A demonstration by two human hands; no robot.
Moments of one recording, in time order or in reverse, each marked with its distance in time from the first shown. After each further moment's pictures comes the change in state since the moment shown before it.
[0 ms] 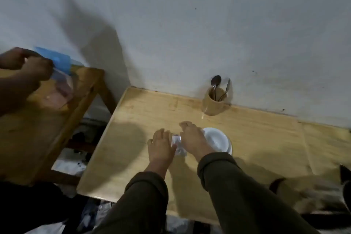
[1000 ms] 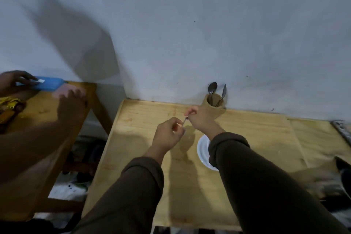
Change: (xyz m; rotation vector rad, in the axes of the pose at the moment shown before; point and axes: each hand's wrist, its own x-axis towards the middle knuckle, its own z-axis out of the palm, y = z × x) left_hand 0.051 0.001 -0.061 -0.588 0.044 0.267; right_hand 0.024 -0.022 -0.075 0.549 0.241 0.205
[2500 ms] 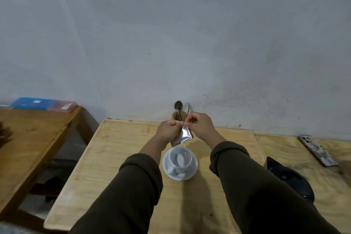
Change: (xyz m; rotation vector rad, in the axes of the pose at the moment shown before) left_hand -0.012 0.144 0.066 -0.397 -0.069 -0.160; right_hand -0.059 0.067 -0.131 0.173 0.146 -0.256
